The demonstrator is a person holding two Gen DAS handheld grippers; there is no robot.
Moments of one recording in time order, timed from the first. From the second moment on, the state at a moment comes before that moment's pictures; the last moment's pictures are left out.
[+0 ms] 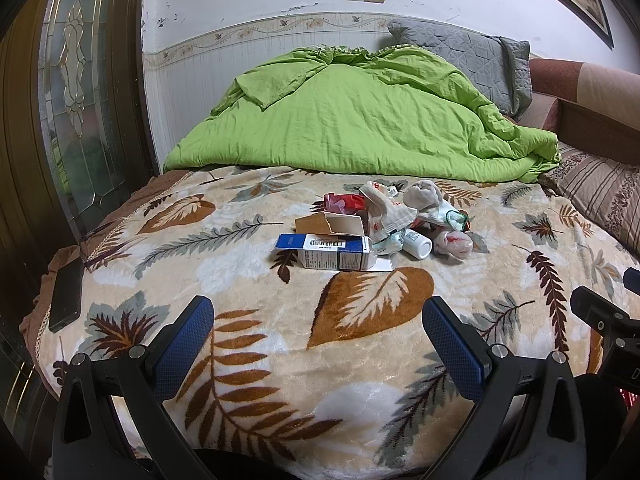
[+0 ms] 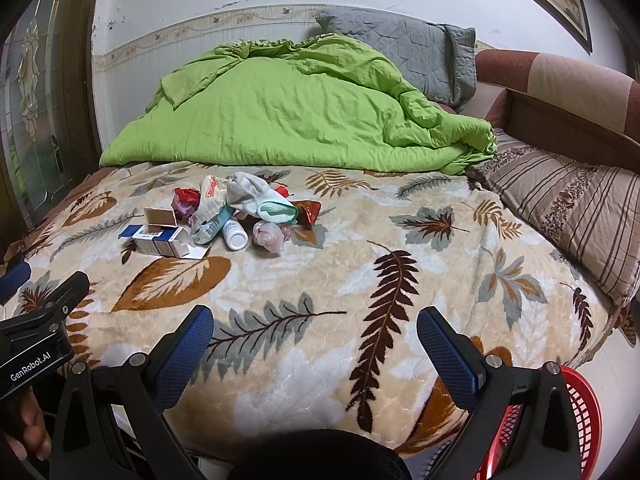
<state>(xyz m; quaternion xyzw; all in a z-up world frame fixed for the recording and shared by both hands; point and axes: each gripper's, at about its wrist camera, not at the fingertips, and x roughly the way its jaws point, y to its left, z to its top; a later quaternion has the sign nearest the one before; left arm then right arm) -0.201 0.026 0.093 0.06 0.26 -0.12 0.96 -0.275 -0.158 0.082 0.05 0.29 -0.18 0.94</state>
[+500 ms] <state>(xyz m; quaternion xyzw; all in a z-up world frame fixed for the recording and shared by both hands) -0.137 0.042 0.079 -0.03 0.38 -0.16 0.91 -0.267 -0.166 0.078 0.09 0.31 -0.15 0.93</state>
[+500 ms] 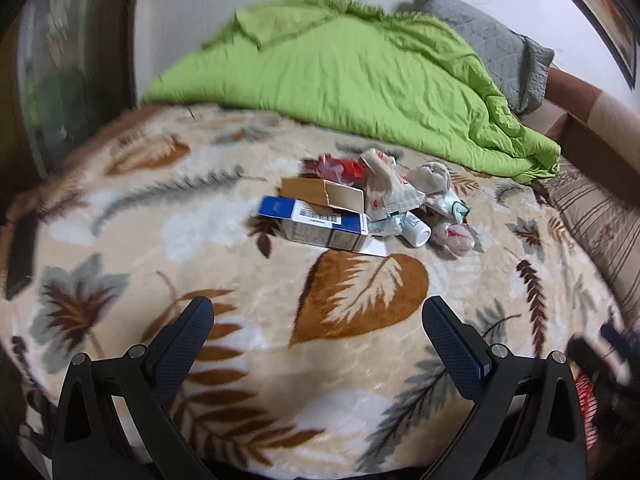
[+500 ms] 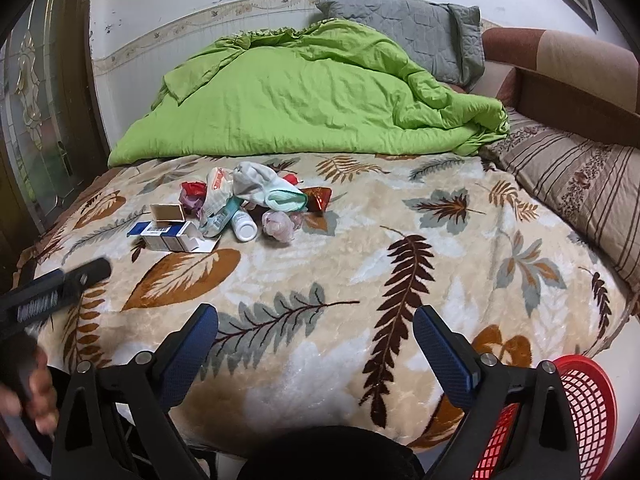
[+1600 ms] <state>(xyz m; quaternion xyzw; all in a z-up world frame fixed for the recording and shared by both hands) 0.073 0.014 0.042 -0.21 0.57 -0.18 0.77 -0.260 -0.184 0.073 0.14 0.33 -0.13 0.93</state>
